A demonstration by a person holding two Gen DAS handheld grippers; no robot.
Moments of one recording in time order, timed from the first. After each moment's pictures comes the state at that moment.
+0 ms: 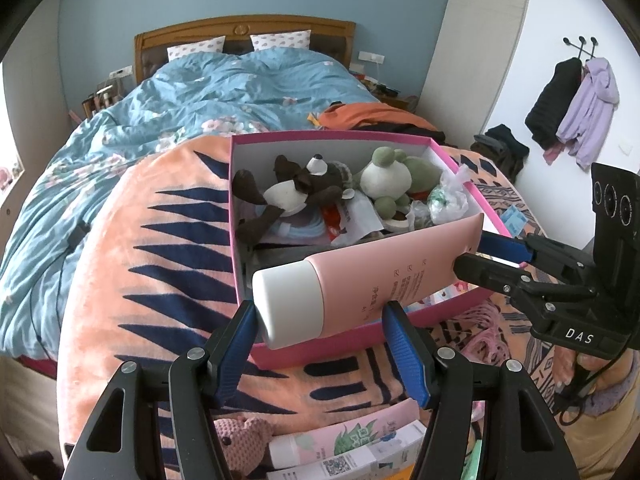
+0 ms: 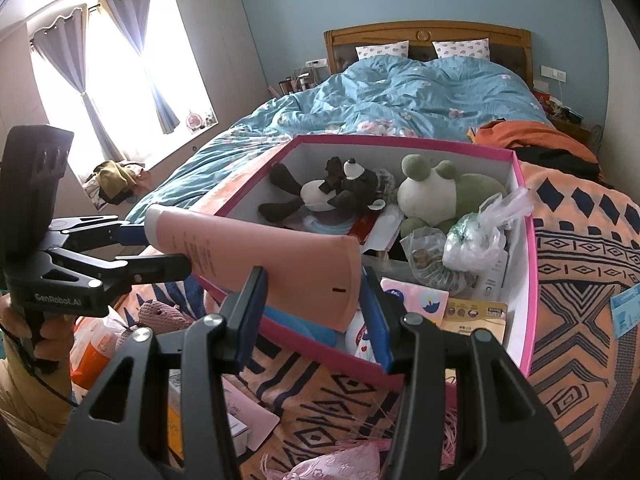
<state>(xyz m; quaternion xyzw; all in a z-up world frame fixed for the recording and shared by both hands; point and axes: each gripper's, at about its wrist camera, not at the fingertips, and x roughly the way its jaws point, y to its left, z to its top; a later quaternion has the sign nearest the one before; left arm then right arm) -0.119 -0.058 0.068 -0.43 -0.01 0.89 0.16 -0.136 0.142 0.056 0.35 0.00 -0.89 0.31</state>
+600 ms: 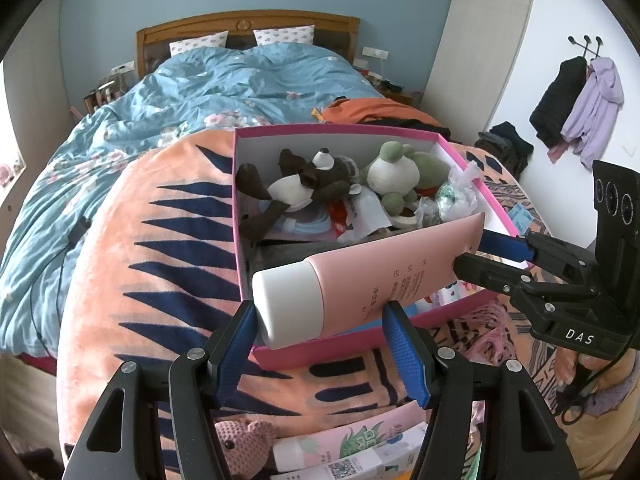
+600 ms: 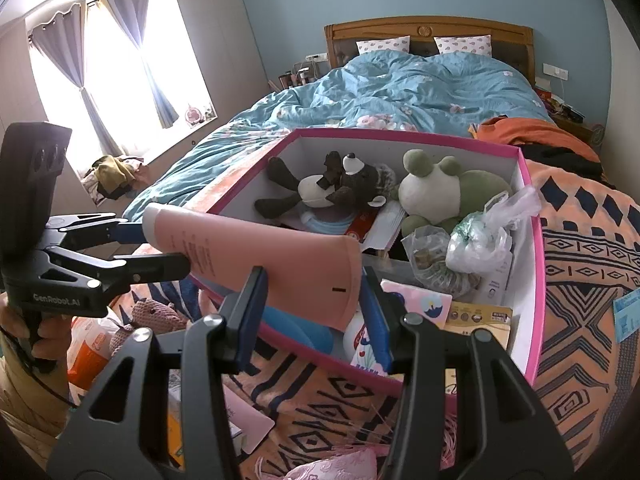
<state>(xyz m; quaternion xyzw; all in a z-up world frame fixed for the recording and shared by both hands) -0.124 -0.062 0.063 -0.44 -0.01 0.88 0.15 -0.140 0.140 0.052 0.35 0.00 -0.88 0.31</state>
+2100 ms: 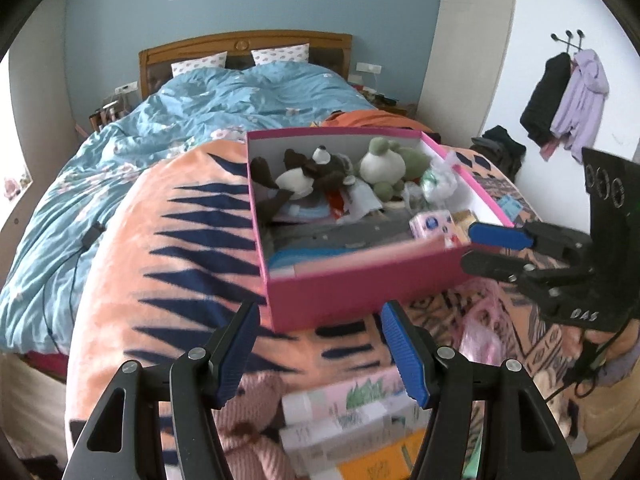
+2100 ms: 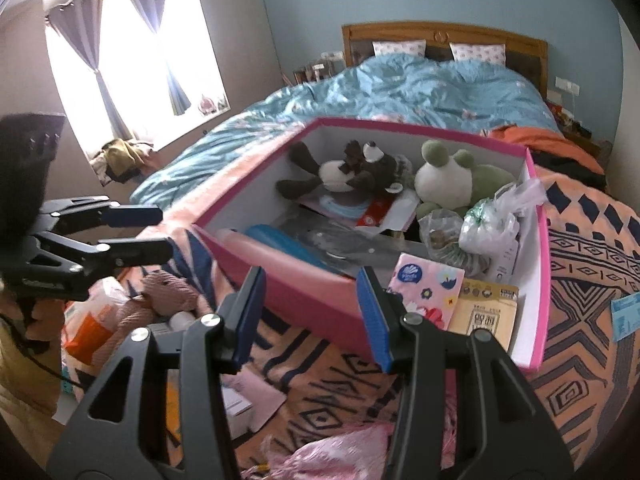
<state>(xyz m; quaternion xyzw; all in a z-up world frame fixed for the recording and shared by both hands) -0.062 -0.074 0.063 -0.40 0.01 0.90 0.15 -0.096 0.137 0.051 0.34 0.03 -0.88 0.34</state>
